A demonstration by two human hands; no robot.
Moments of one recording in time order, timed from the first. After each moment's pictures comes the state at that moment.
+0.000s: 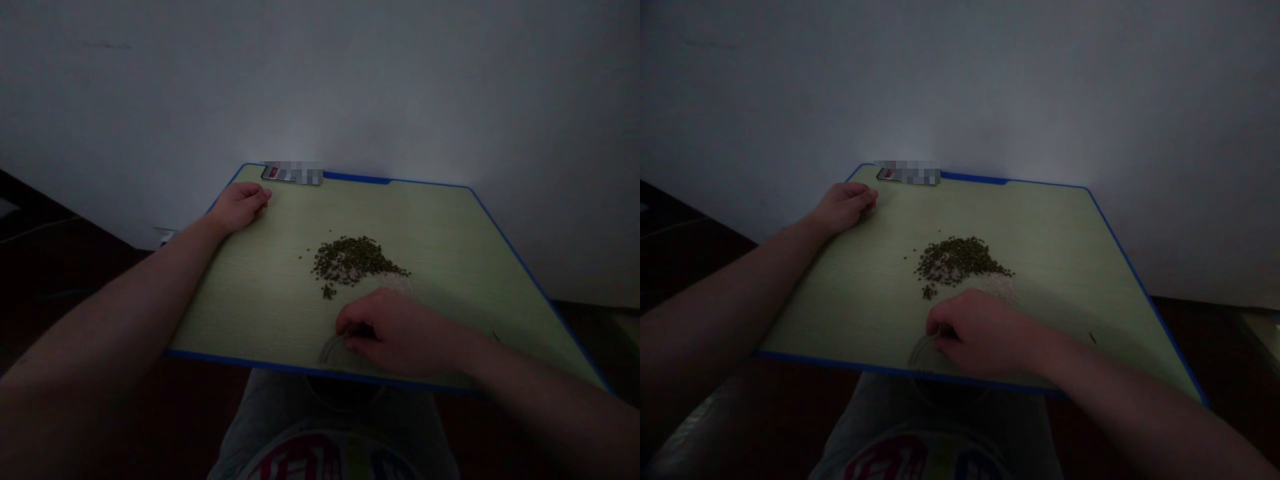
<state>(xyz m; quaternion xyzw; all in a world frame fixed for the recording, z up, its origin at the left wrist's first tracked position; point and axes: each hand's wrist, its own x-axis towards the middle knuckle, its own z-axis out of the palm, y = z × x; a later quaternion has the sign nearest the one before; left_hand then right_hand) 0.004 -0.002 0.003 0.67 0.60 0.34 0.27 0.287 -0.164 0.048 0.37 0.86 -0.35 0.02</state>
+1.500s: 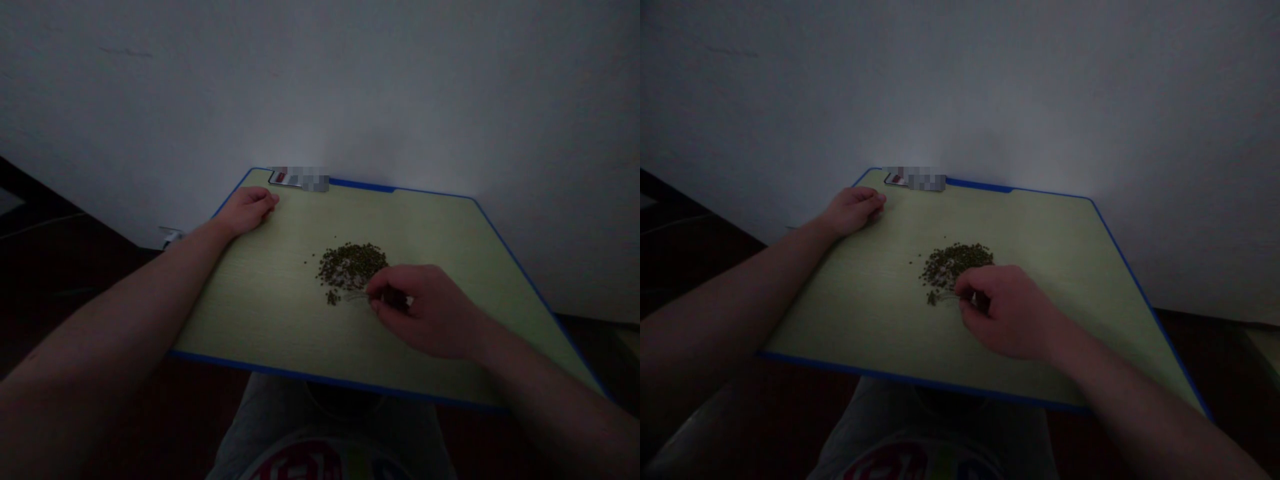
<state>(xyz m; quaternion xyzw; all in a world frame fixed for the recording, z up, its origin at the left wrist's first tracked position) -0.001 0.005 -0.003 0.68 0.59 0.34 0.28 0.308 -0.148 0.052 0.42 0.86 -0.23 -0.18</state>
